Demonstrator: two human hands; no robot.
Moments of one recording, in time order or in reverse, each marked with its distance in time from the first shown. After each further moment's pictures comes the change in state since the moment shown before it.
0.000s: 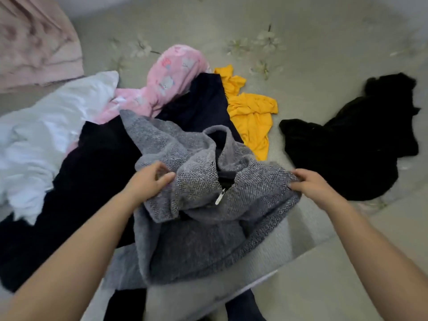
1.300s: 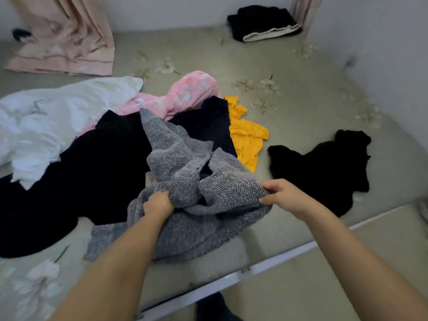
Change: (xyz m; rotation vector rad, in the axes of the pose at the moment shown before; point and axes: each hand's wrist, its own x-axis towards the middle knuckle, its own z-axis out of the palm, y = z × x) left_hand -0.070 -0.007 0.085 0.021 -0.008 -0.275; right_hand -0.127 -0.068 0.022 -0.297 -0.297 -0.230
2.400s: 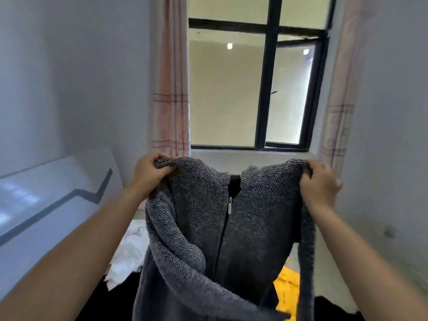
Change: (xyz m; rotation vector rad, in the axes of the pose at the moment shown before) left_hand -0.324 -0.060 -0.358 -0.785 1.226 0.564; right_hand -0.193 -0.268 -0.033 -0.192 1.306 -0.776
